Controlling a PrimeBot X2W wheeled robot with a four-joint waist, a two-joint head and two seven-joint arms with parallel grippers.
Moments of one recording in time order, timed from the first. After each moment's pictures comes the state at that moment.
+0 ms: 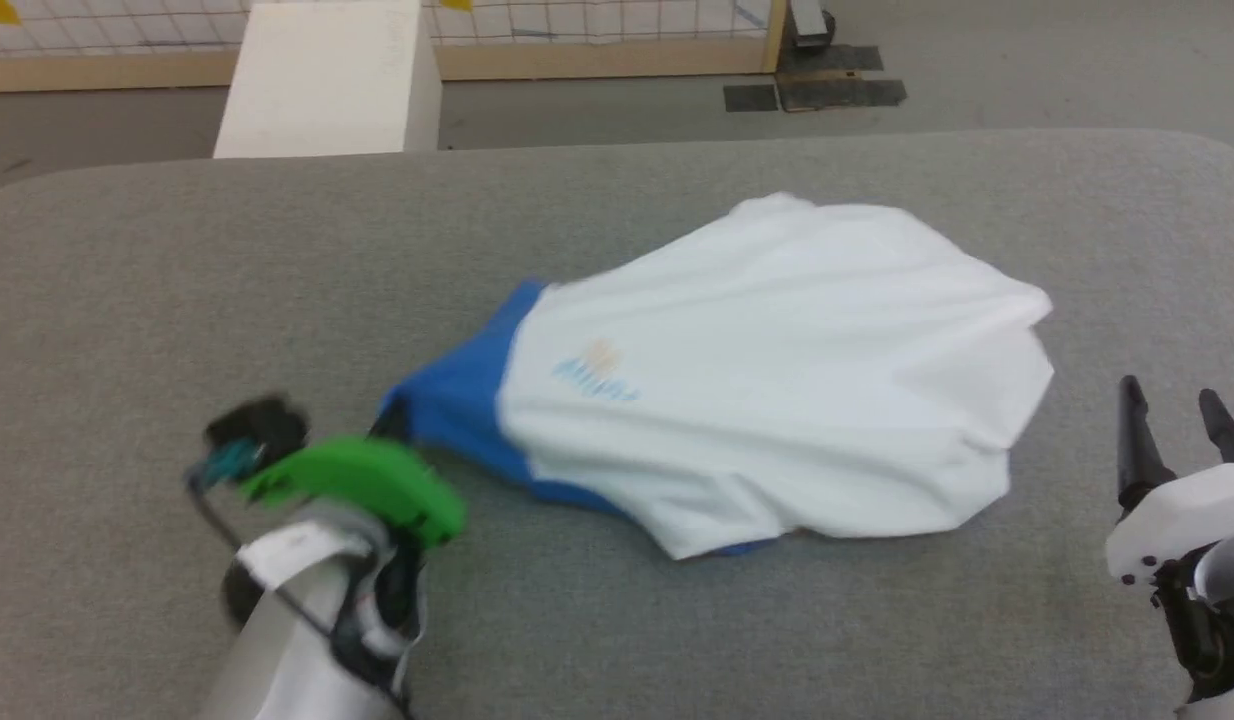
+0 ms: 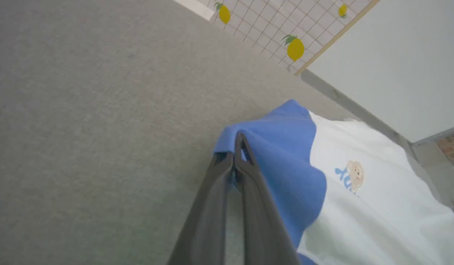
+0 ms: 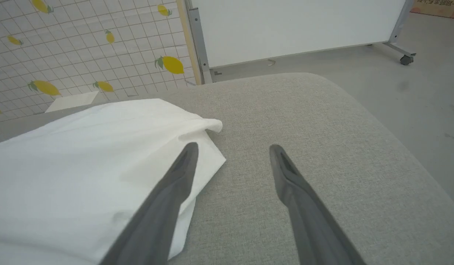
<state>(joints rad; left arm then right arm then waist) -0.33 0.17 -0.30 0.26 -0.83 0.30 0.01 -0.17 -0.07 -0.33 0.13 0.12 0.13 0.16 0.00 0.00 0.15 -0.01</state>
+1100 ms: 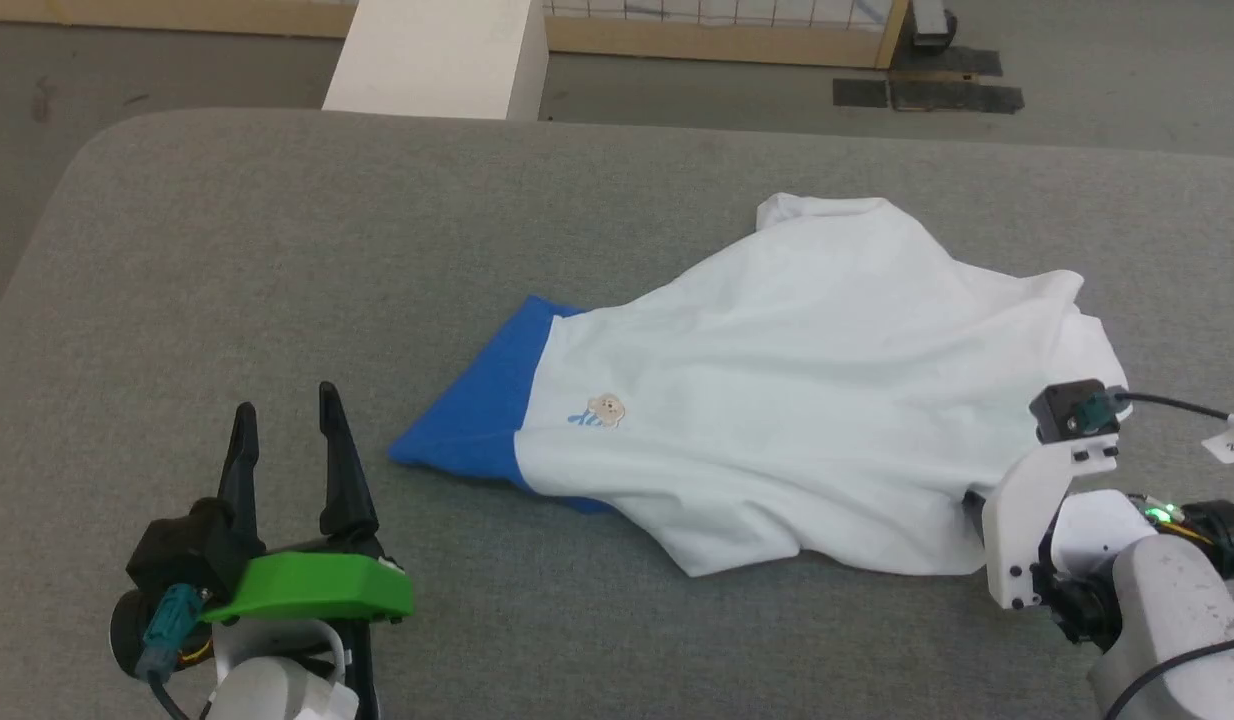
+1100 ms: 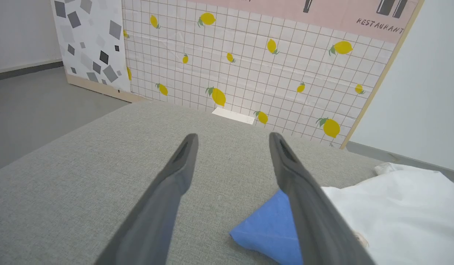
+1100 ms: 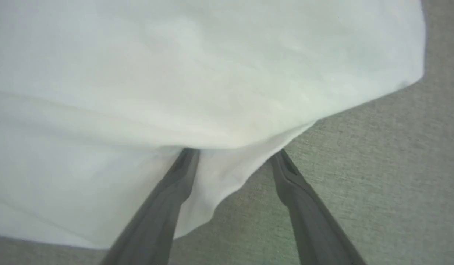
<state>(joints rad) -0.06 0.10 -0.07 -0.01 -0.33 0.15 -0.26 -0.29 -0.15 -0.03 0.40 0.05 0.13 0.65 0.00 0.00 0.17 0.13</state>
